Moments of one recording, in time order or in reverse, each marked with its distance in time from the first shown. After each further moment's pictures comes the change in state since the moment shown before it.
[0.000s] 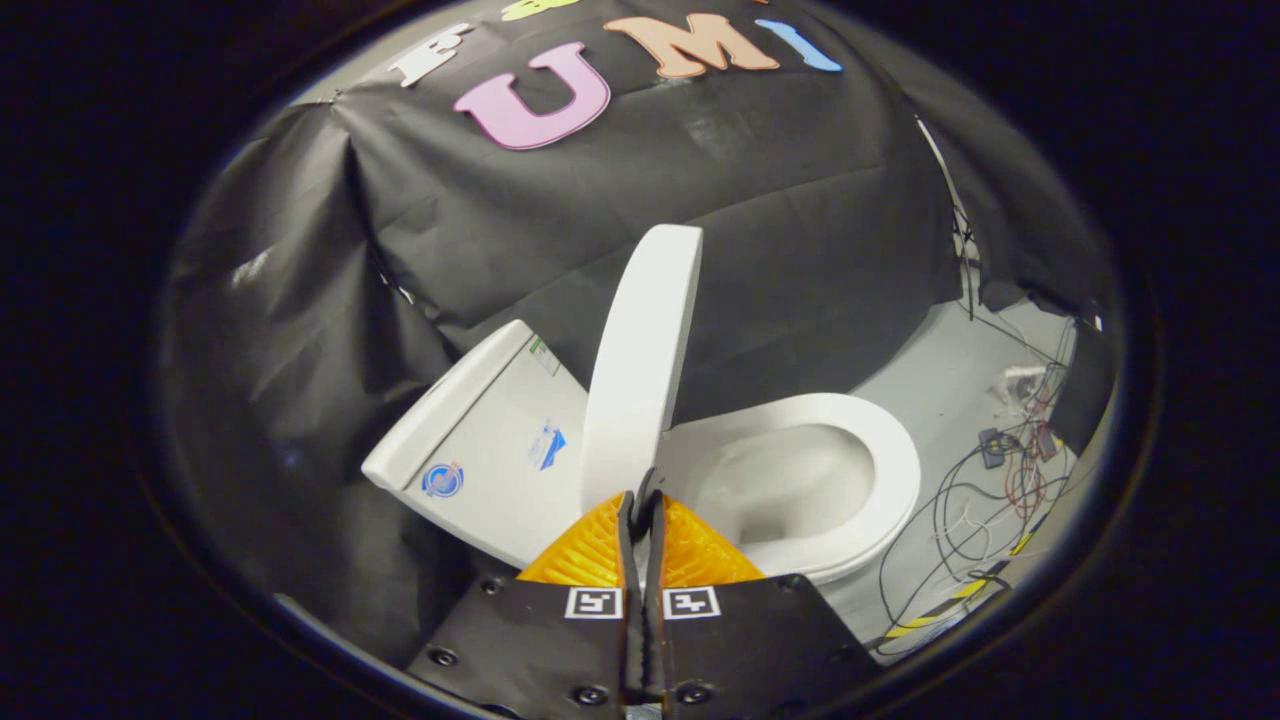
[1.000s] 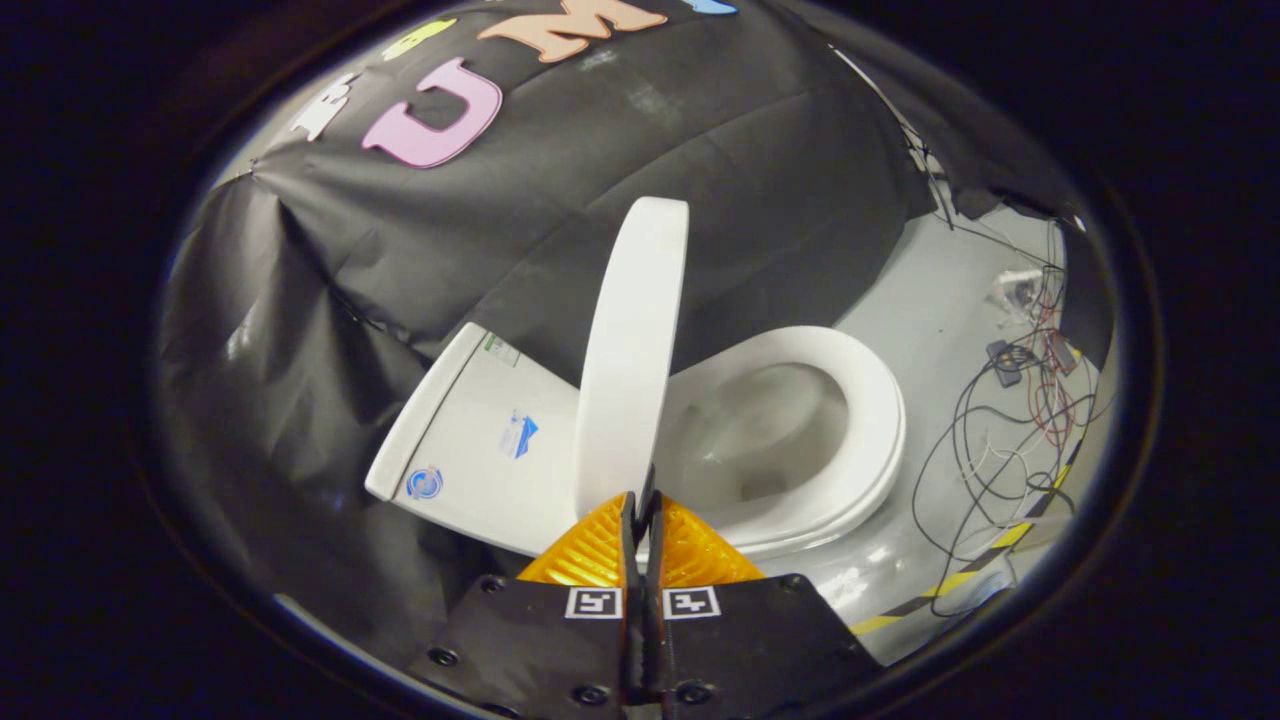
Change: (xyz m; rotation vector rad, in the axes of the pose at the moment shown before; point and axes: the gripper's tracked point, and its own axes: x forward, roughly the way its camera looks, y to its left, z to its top) arm 0.001 -0.072 -0.027 0.209 0.117 0.030
